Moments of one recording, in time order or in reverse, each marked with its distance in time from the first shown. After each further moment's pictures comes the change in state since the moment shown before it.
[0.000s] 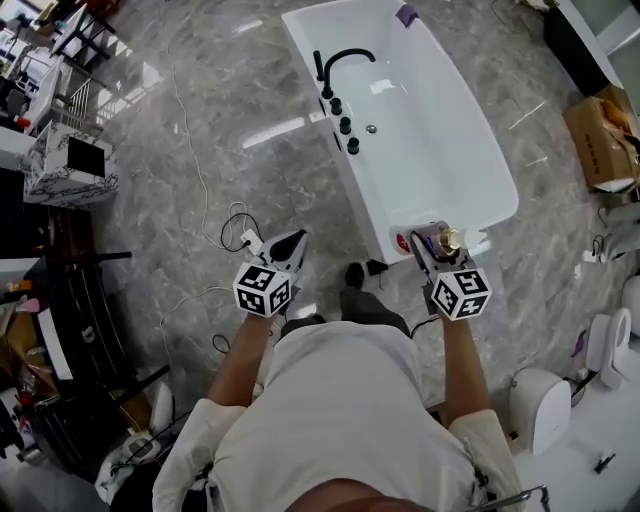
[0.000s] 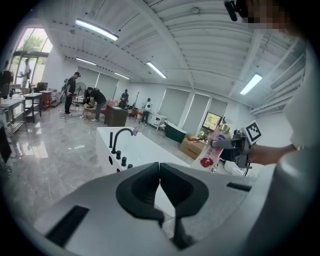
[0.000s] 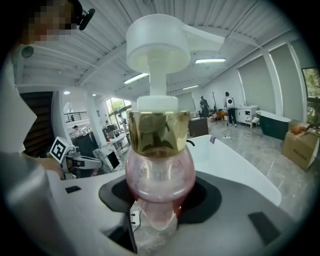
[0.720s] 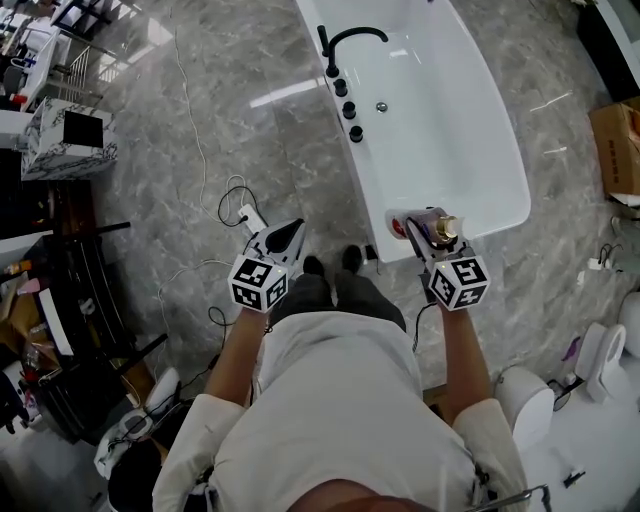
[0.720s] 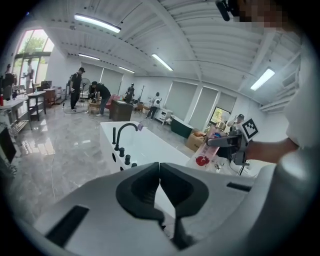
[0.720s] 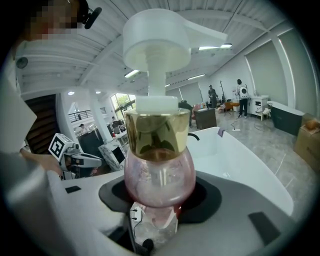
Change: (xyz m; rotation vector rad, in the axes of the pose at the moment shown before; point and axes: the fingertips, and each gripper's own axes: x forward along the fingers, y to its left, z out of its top) left arm 0.085 0.022 0.022 -0.023 0.079 0.068; right arm 0.087 -0.074 0.015 0.012 0.095 0.105
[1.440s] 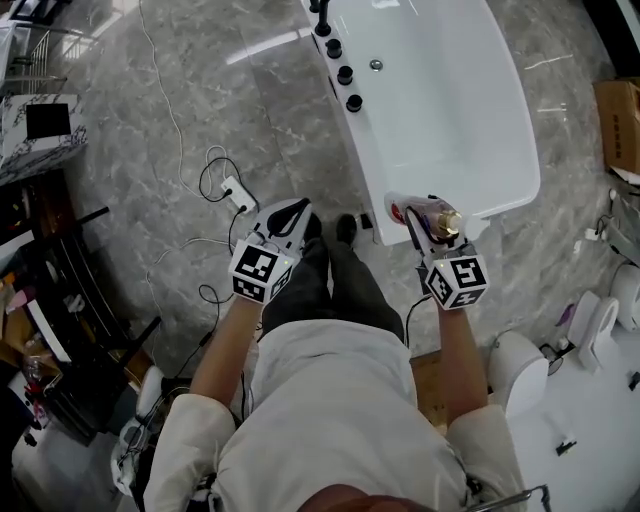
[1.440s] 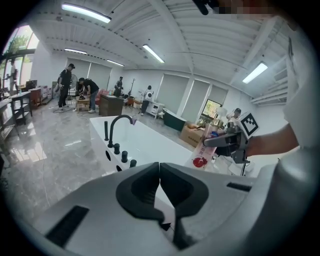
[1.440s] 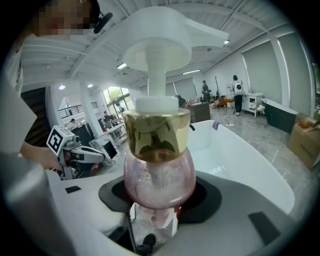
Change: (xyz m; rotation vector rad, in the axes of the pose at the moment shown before) left arm 0.074 0.053 -0.019 0.078 0.065 -0.097; right arm 0.079 -0.017 -0.041 0.013 0.056 -0.083
